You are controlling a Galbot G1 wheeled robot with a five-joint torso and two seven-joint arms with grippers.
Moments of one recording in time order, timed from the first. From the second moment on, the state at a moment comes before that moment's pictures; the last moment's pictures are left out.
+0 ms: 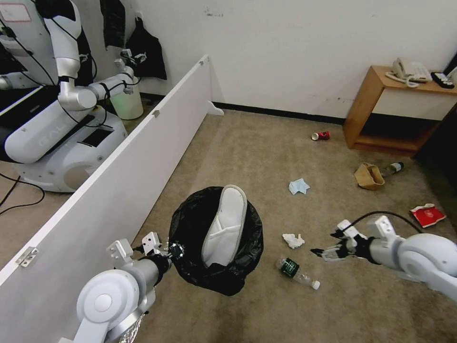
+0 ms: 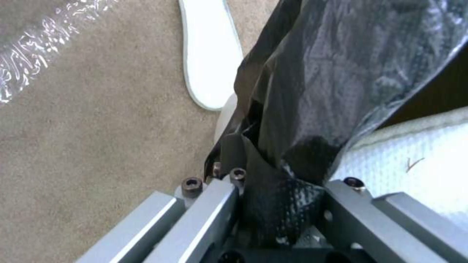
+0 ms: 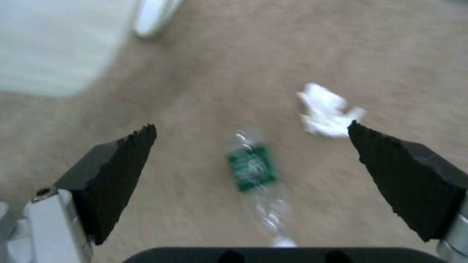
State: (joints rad) left arm 1.38 -1.27 -0.46 -2.28 -1.49 0.66 -0.89; right arm -0.95 0.40 -0.03 1.86 0.99 -0.57 -0.15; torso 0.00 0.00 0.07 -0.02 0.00
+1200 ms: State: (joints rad) left arm 1.39 -1.27 -0.48 -2.28 -1.45 0.66 -0.86; right arm -0.66 0.60 -0.43 1.58 0.91 -0.57 -0.20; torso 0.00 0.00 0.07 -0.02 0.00
